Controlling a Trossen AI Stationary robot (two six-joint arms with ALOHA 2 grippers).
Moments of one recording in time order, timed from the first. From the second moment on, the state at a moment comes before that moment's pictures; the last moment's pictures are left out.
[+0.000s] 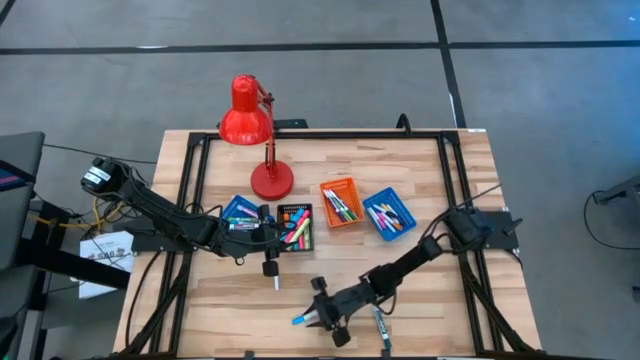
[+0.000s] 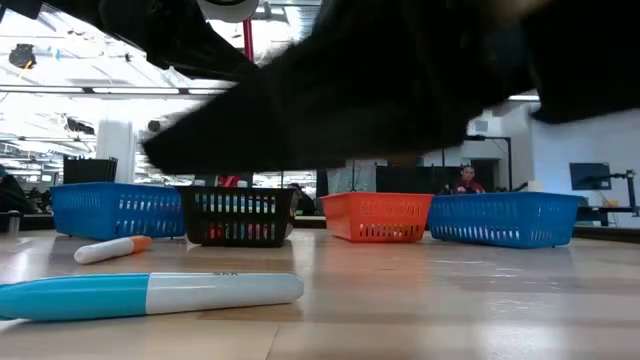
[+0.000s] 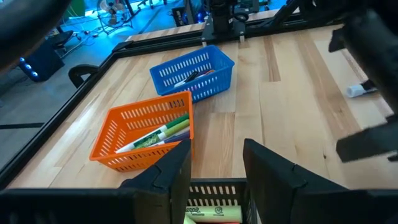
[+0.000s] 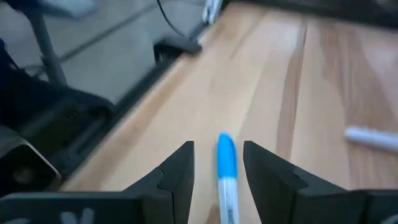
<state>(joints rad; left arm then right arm) -0.46 1.30 0.59 0.29 -0.63 0.02 0.53 2.20 1.20 0.55 0.09 -0.03</state>
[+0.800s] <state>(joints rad) -0.46 1.30 0.59 0.29 -0.62 0.02 0.49 2.16 1.23 0.30 0.04 0.02</state>
